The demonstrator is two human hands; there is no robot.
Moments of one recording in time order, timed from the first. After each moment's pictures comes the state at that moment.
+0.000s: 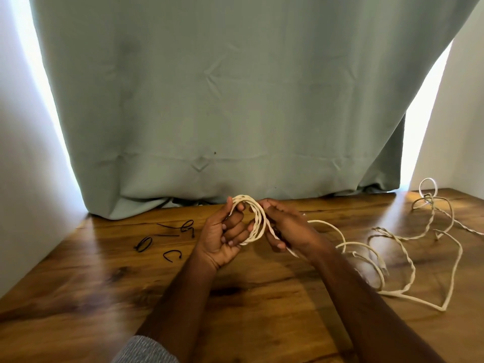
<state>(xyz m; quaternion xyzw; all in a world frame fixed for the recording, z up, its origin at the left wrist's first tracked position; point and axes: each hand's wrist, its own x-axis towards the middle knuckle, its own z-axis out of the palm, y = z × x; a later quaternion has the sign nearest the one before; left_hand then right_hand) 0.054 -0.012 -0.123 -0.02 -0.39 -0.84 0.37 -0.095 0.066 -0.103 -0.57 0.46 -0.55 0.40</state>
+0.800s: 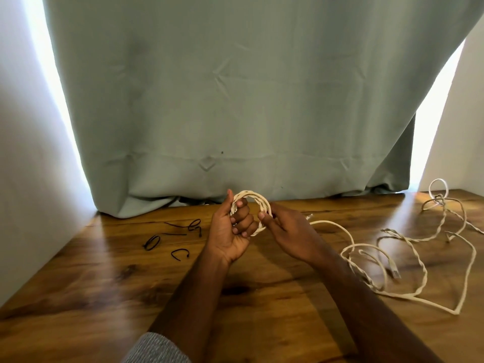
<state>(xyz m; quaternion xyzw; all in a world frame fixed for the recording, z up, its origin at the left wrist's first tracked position) 0.048 -0.017 -0.117 0.01 -0.33 -0.84 0.43 -0.092 0.065 -0.111 -0.71 0.59 -0.38 -0.01</state>
